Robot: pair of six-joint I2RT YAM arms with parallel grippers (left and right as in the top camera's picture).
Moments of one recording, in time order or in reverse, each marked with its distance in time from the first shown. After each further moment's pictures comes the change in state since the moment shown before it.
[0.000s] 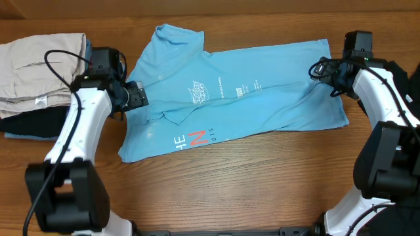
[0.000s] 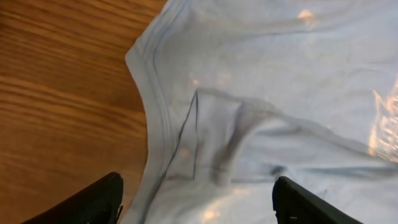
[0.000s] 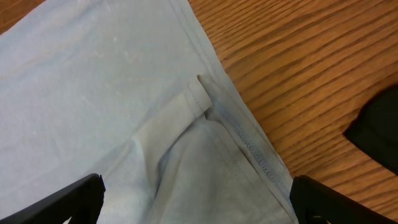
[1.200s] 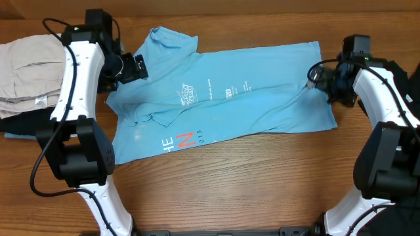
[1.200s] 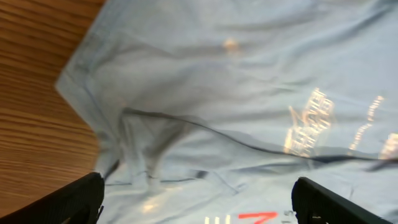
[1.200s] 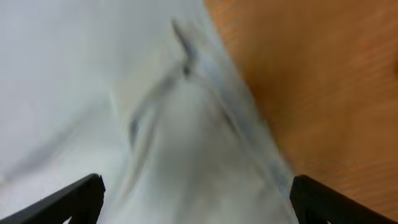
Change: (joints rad) left arm 0.035 0.363 0.640 -0.468 0.146 0.014; right arm 0.000 -0.002 0.005 -0.185 -0.129 -0.018
